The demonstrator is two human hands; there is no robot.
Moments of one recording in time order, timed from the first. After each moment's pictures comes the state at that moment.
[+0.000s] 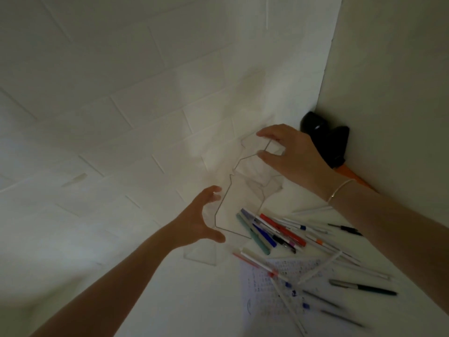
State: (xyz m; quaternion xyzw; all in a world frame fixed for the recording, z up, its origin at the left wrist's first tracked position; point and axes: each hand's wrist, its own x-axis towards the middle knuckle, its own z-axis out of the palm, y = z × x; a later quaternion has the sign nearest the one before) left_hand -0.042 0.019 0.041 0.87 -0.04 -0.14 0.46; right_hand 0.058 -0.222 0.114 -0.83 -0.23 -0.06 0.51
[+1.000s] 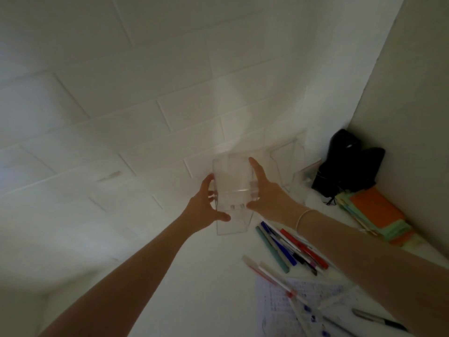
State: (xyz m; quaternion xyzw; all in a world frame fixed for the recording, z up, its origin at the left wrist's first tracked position) left_hand -0.010 0.053 0.040 0.86 0.12 -0.06 0.50; right_hand 0.040 -0.131 0.071 -0.86 -0.22 0.20 0.42
